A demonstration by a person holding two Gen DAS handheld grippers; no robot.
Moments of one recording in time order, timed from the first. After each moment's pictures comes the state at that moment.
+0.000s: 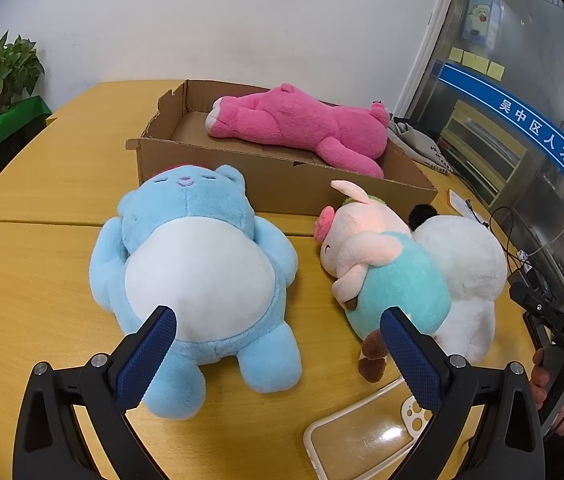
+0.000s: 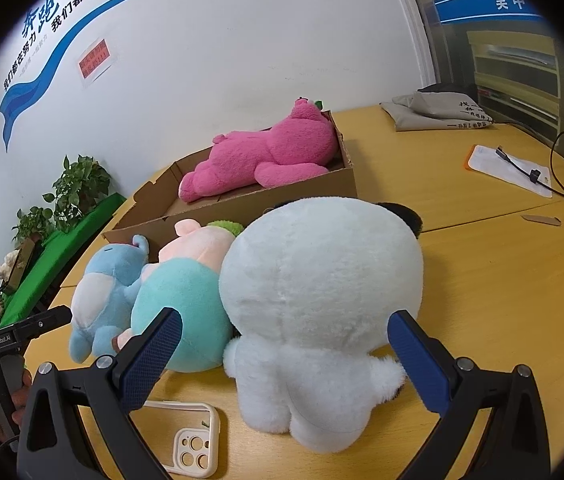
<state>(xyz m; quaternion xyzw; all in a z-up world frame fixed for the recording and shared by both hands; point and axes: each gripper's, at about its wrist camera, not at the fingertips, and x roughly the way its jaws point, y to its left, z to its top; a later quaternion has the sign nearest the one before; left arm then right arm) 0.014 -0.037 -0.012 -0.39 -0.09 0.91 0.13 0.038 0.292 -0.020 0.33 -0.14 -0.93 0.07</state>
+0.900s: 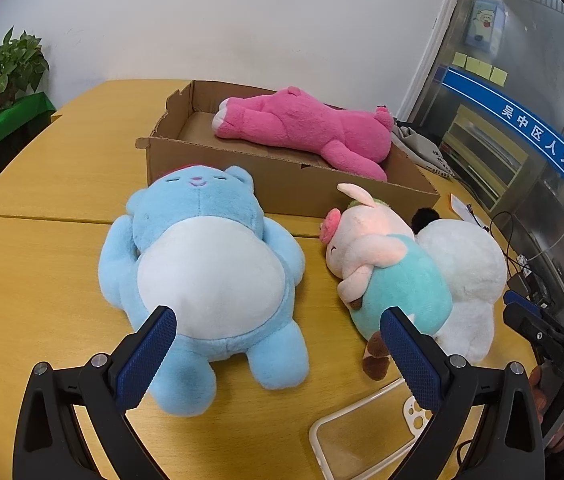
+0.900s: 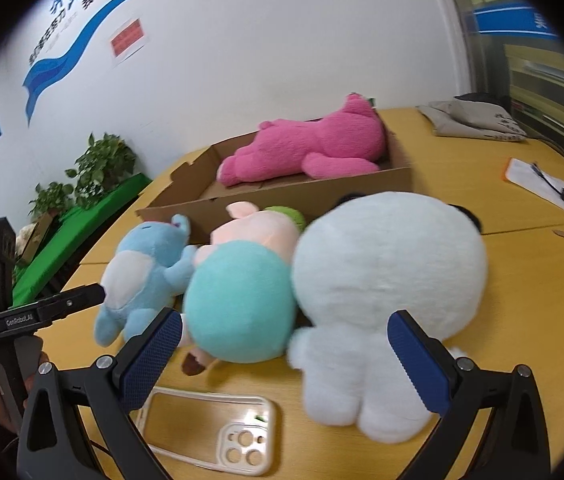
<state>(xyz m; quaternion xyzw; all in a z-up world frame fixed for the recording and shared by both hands) 0.016 -0.046 -0.011 -0.39 -0.09 0.91 0.12 0.043 0.233 -0.011 0.33 -0.10 -0.93 0.12</state>
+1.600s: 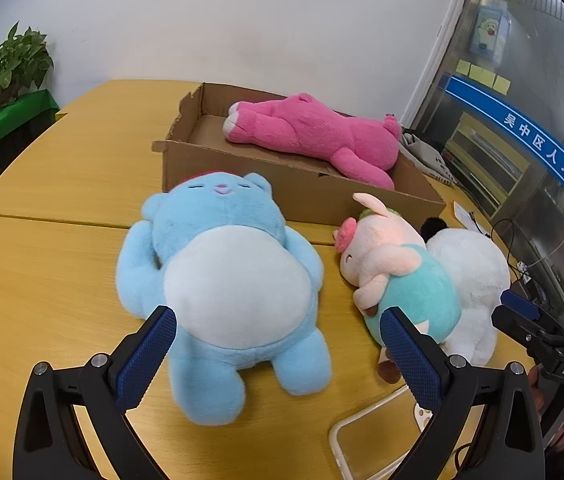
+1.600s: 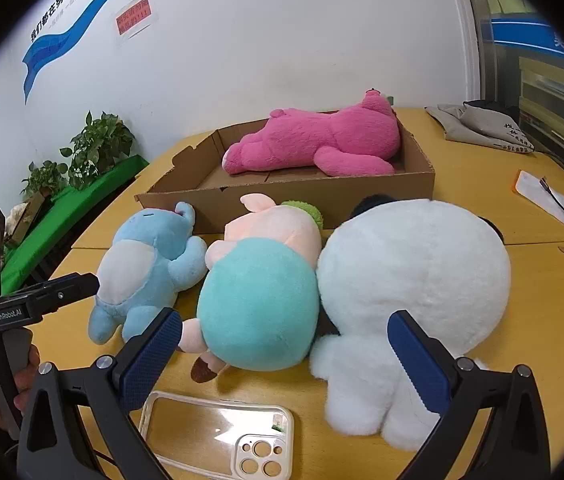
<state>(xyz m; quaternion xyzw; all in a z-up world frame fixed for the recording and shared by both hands) 0.013 -0.071 -0.009 -0.38 -0.11 0.91 0.12 0.029 0.204 -0.007 0.35 -0.06 -0.93 0.10</state>
